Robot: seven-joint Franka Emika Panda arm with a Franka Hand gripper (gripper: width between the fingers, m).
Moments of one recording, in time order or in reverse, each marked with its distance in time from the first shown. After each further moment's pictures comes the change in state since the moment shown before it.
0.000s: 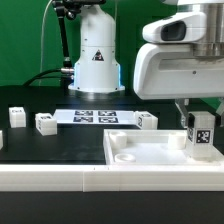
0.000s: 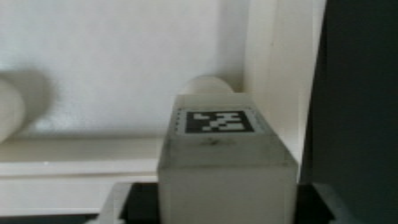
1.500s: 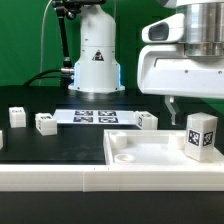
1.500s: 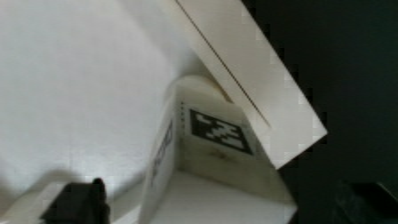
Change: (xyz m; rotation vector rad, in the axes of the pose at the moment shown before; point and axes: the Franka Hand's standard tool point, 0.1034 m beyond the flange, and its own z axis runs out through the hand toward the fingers) arm 0.004 -0.003 0.000 0.019 0.037 0.380
